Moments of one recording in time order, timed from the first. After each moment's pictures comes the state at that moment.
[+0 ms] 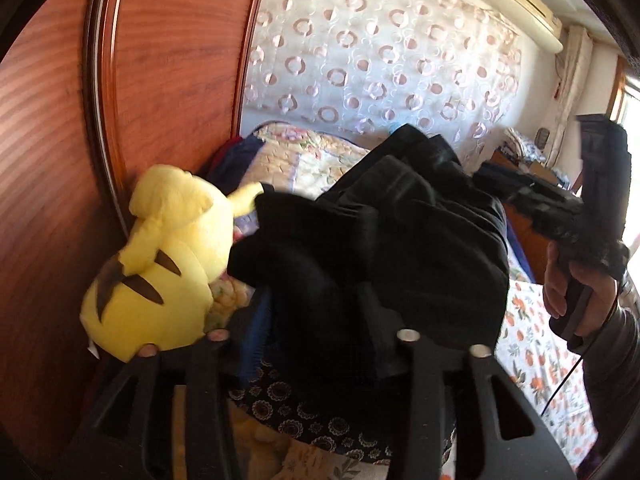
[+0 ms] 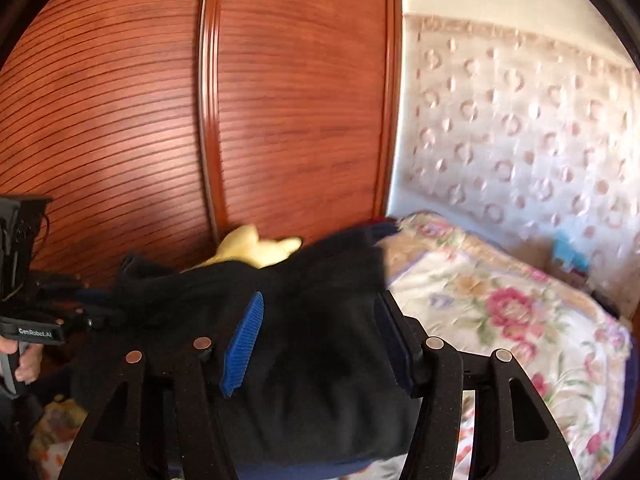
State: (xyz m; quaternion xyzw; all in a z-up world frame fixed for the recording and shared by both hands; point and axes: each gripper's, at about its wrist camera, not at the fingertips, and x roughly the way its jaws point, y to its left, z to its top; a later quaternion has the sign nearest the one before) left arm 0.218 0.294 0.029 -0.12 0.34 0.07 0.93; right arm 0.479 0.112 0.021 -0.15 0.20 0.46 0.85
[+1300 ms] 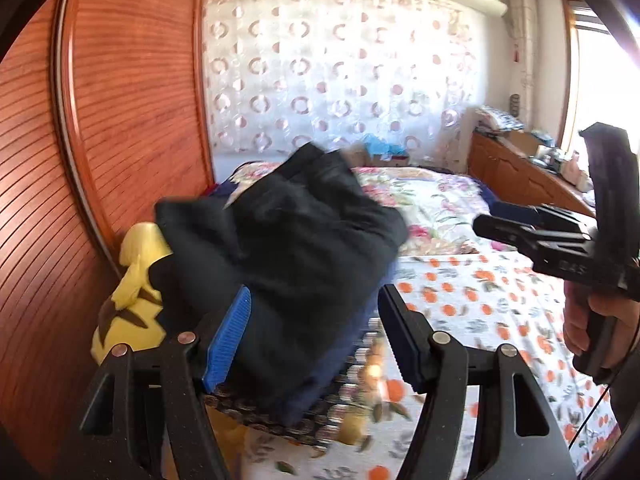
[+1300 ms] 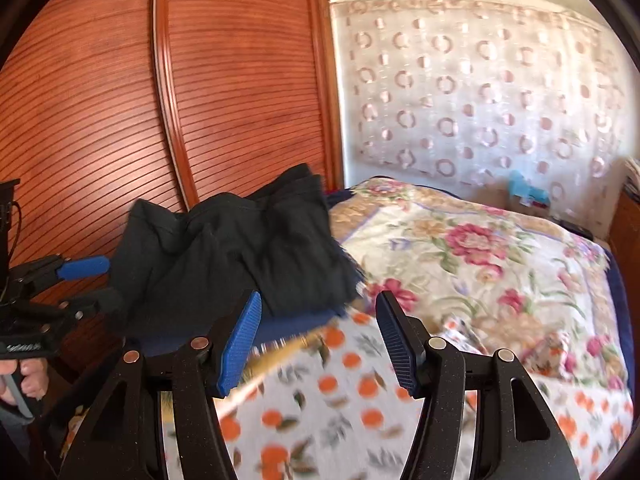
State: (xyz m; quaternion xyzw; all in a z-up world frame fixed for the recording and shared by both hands) left arm 0.183 0.161 0.056 -0.02 0.30 0.05 0.95; right arm 0.366 -0.001 0.026 -0.07 0.23 0.37 0.90
